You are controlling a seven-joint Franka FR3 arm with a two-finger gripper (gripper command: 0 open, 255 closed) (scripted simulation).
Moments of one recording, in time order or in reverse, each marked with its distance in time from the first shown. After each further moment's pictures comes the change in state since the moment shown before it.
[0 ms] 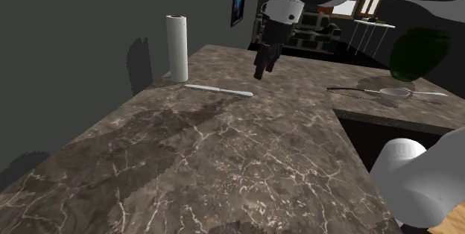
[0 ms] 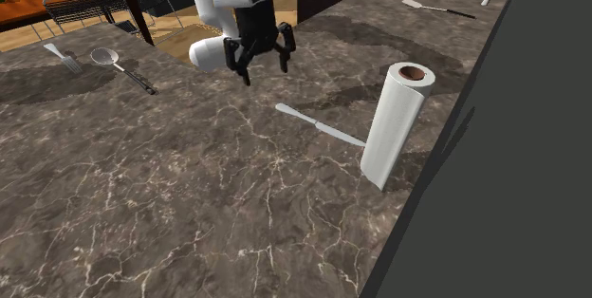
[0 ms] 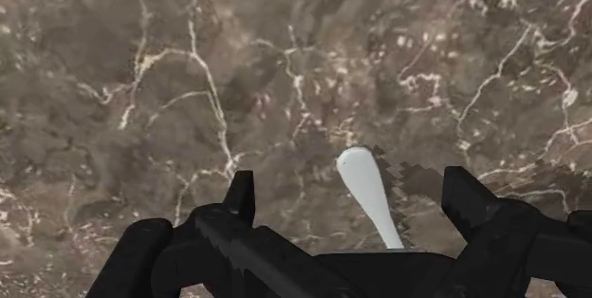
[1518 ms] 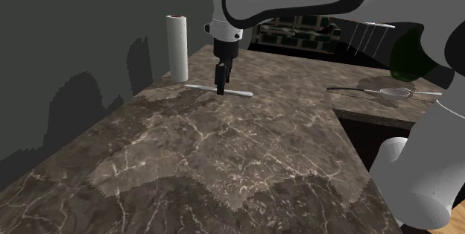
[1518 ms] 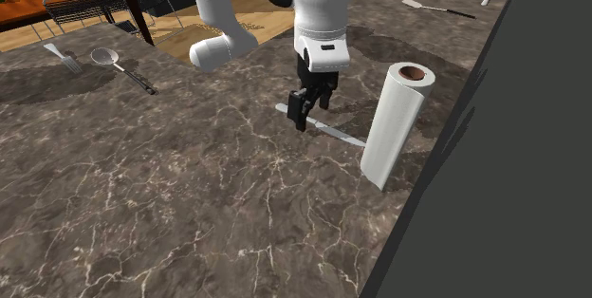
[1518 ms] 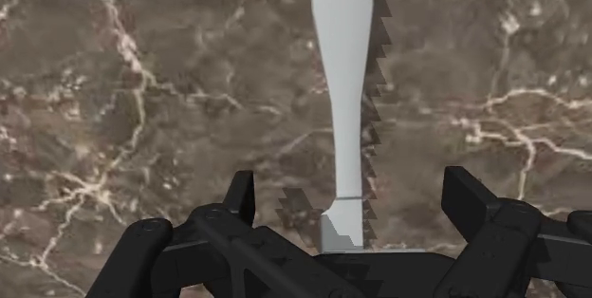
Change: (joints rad) arm 0.086 0.408 0.065 0.262 -0.067 0.038 -0.219
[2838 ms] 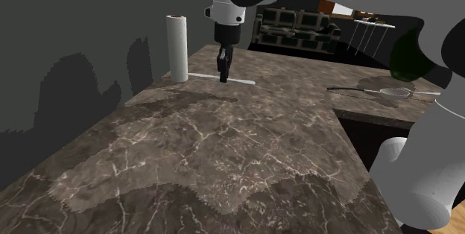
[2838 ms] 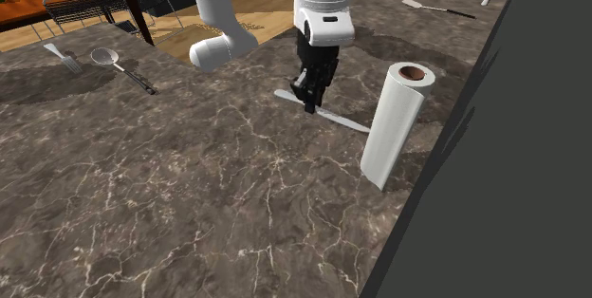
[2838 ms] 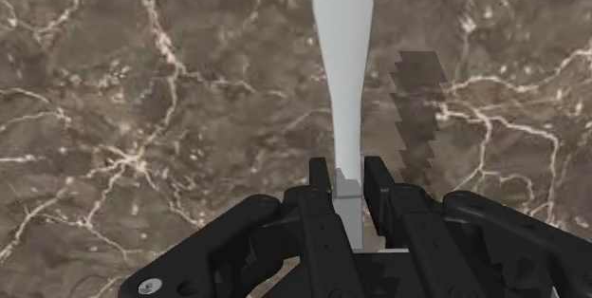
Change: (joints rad) arm 0.000 0.011 0.000 0.122 -0.001 -0.110 -0.002
